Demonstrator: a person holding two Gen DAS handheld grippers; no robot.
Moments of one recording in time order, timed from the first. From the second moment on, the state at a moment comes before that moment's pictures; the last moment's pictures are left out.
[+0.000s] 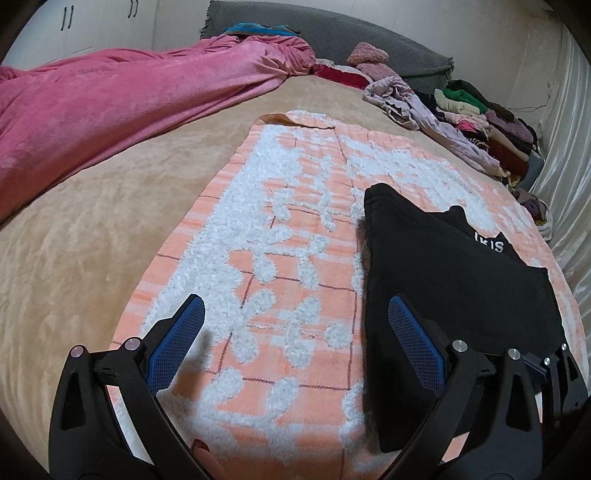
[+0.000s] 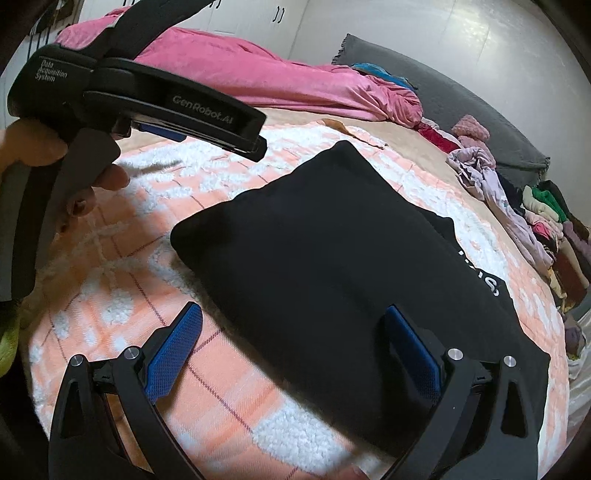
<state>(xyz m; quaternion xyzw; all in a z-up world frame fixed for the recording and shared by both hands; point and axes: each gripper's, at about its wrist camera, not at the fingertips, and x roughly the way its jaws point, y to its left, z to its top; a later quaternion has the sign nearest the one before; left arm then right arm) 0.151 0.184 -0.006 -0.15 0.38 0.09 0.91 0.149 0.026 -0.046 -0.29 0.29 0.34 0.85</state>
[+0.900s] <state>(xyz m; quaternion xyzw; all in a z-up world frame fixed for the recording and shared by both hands) 0.187 0.195 -0.024 -0.28 0.41 0.00 0.87 0.168 0.024 -0.040 -0.28 0.23 0.33 0.87</state>
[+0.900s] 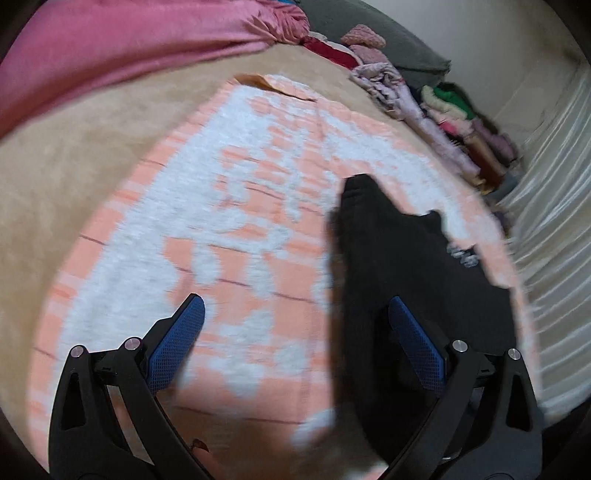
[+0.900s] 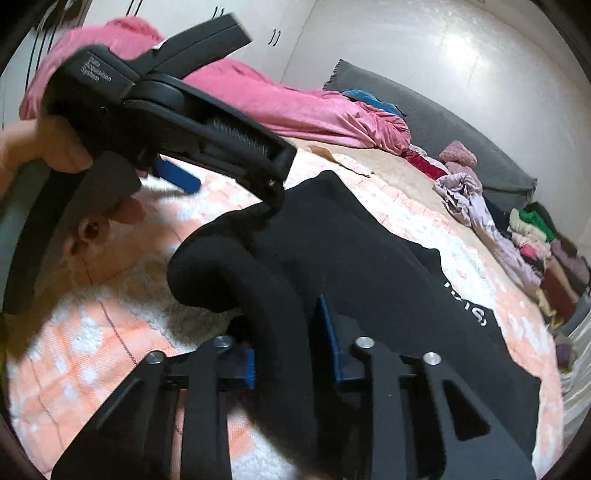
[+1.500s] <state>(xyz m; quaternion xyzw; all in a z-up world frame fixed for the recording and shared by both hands) 0.250 0.132 -0.021 -0.31 0.48 -0.09 0.82 0.168 -0.021 -0.016 -0.15 0.24 0.38 0.88</state>
